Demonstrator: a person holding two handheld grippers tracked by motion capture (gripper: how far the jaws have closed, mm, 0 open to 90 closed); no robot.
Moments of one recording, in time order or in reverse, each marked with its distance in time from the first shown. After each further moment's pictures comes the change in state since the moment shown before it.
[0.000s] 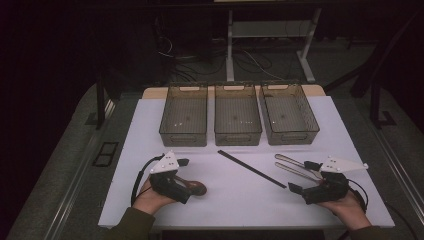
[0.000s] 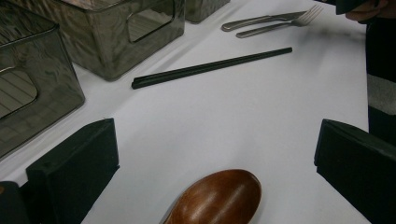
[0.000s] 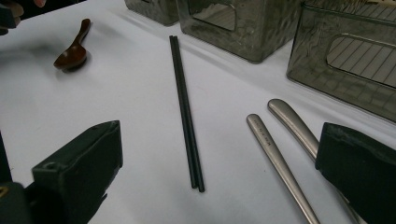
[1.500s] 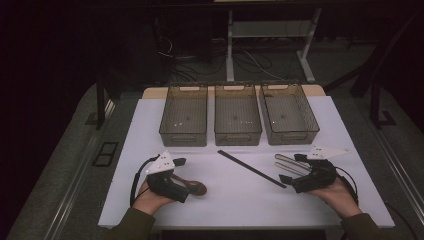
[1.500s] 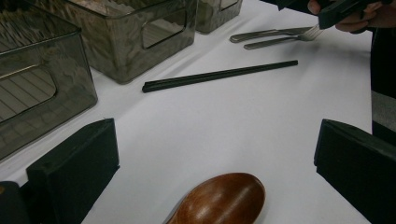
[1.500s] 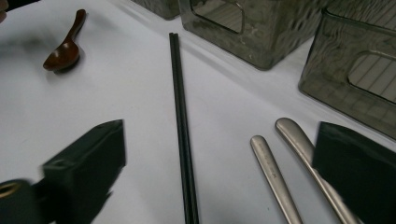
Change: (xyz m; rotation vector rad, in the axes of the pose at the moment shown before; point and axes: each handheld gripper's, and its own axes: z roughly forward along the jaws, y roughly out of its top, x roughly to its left) left arm 0.001 -0.004 -0.006 -0.052 0.029 -0.040; right arm -0.006 0.026 0.028 0.074 0.027 -0.017
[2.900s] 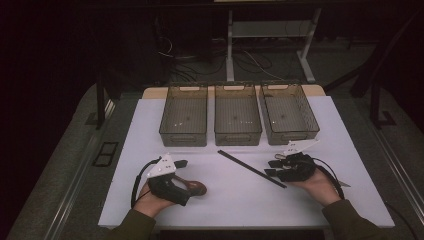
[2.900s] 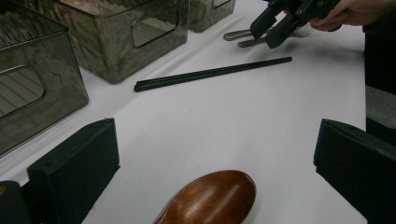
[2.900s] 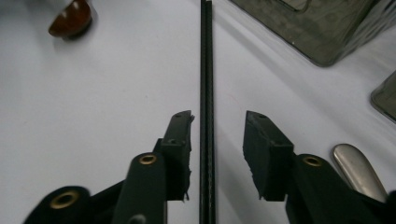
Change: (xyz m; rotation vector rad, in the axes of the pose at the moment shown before) left arm -0.006 -0.003 0.001 0.003 -0.007 0.016; right arm 0.004 0.021 0.045 0.173 0.108 -0.089
